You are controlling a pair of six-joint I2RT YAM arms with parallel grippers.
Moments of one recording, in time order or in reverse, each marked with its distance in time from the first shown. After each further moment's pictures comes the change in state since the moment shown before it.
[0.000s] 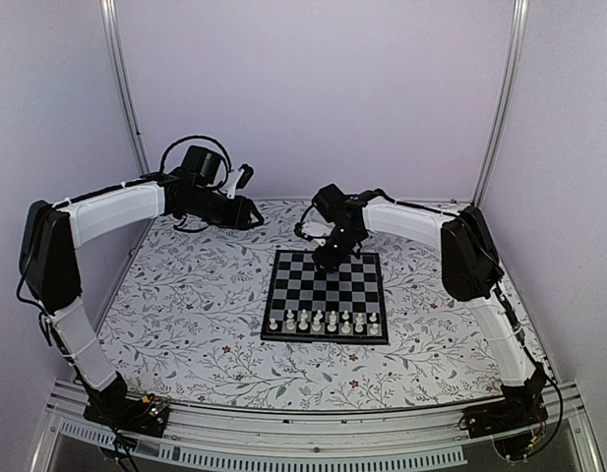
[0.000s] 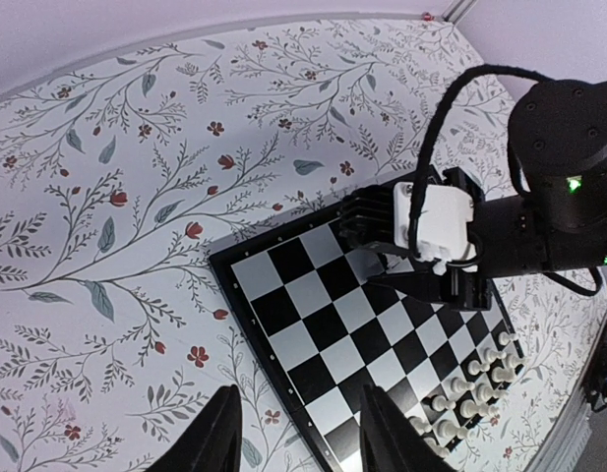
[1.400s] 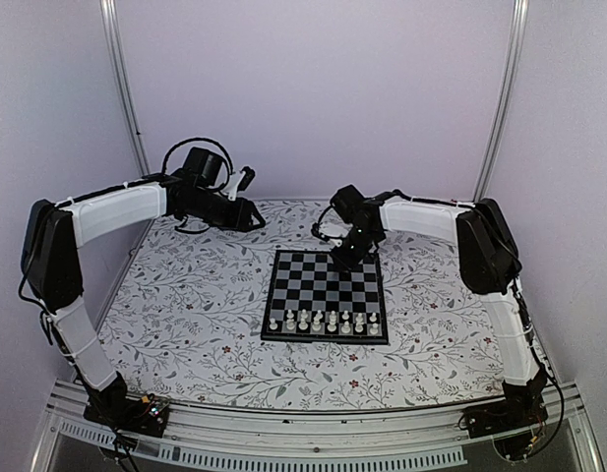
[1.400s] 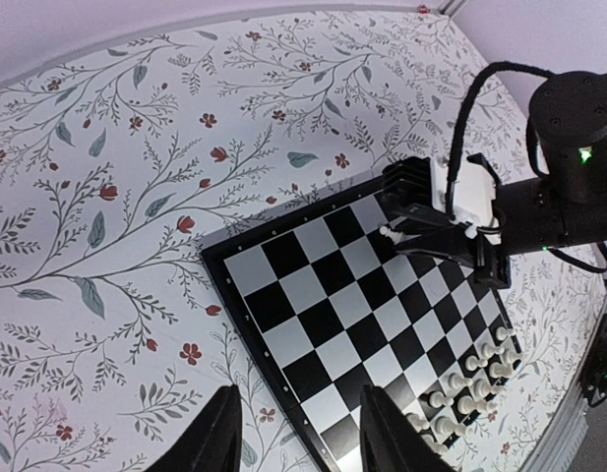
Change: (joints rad) left arm 0.000 0.013 0.000 -0.003 0.019 0.000; right arm -0.058 -0.122 -0.233 0.080 -0.018 0.027
